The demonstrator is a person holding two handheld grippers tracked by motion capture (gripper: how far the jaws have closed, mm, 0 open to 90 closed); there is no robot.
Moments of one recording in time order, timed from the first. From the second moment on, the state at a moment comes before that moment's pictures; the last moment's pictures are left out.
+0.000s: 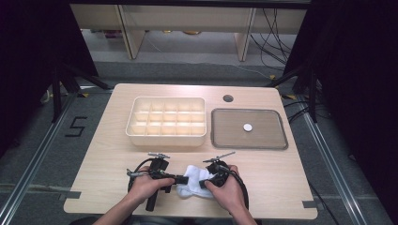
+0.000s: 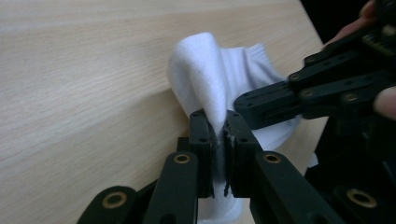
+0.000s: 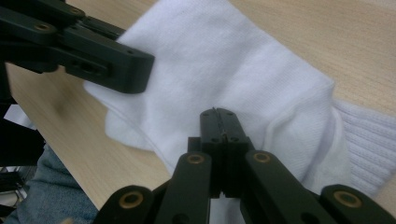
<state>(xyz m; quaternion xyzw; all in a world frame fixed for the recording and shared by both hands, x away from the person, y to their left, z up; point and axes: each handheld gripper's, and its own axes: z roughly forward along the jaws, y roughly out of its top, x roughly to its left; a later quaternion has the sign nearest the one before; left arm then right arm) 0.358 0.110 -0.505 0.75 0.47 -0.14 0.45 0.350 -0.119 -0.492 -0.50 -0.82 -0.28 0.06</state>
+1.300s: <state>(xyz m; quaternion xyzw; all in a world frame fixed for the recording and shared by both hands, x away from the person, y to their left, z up) 0.357 0.101 -0.490 0.75 0.45 -0.16 0.46 0.343 -0.112 -0.491 -0.50 -0.81 -0.30 0.05</state>
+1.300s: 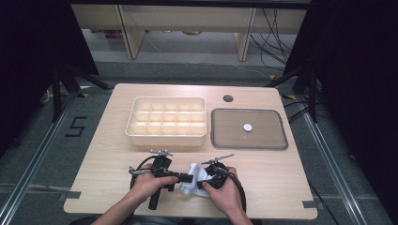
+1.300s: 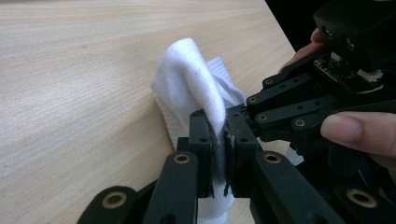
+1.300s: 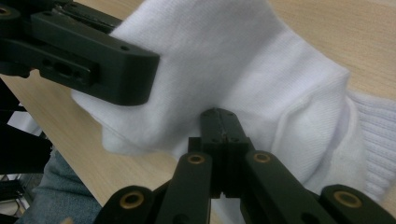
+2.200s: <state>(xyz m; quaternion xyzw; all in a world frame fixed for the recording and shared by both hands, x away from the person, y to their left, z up) 0.360 0.100 -0.485 0.76 0.45 -0.14 0.45 0.348 -0.174 -0.484 -0.57 -0.77 -0.30 0.02</state>
